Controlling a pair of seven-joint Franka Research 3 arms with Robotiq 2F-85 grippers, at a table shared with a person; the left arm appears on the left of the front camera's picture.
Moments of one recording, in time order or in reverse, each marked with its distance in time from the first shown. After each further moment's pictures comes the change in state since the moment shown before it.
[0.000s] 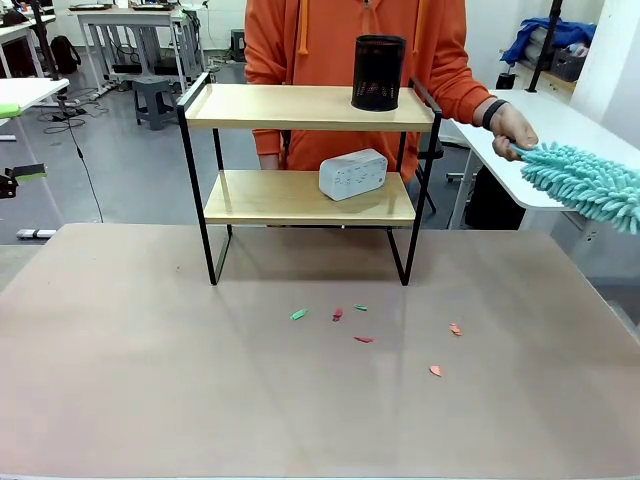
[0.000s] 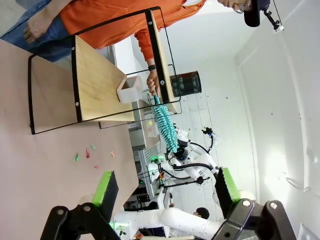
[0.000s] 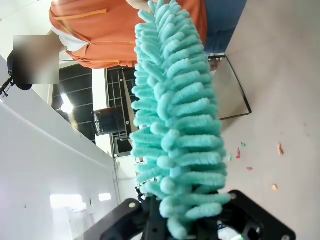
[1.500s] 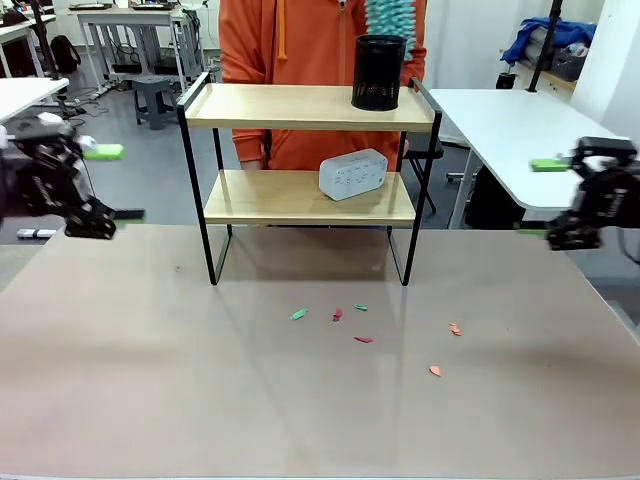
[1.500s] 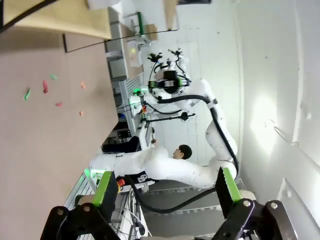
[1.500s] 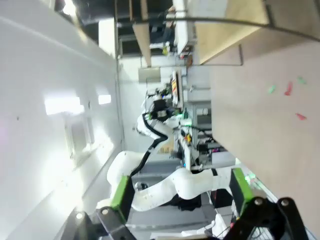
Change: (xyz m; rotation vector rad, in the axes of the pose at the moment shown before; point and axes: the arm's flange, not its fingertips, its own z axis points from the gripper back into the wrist) left arm -0.087 0.012 -0.130 -0.074 0.379 0.086; right arm -0.078 0.037 -0.142 0.118 0.533 0.165
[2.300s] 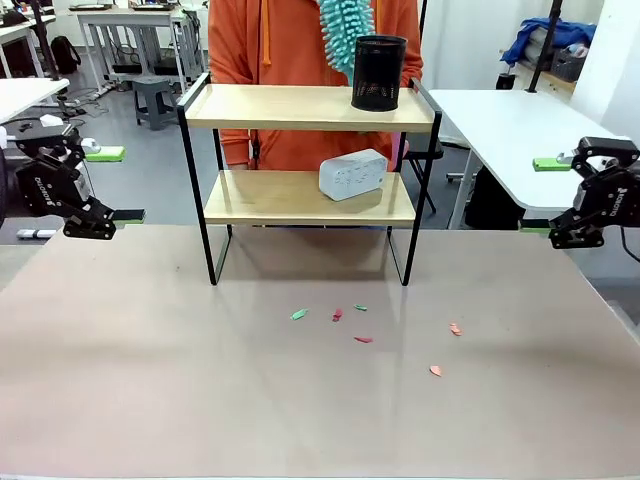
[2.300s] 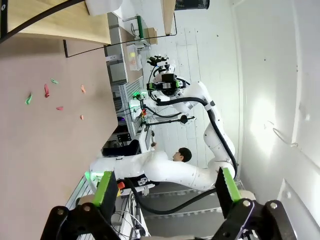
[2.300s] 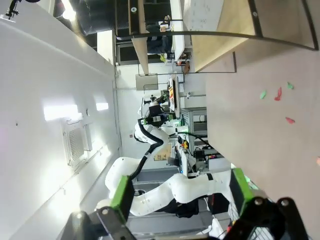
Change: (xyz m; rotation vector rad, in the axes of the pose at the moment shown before) left arm 0.003 -0.007 0.012 -0.011 -0.021 -0.016; right arm 0.001 -0.004 0.032 -0.029 -0.056 -0.007
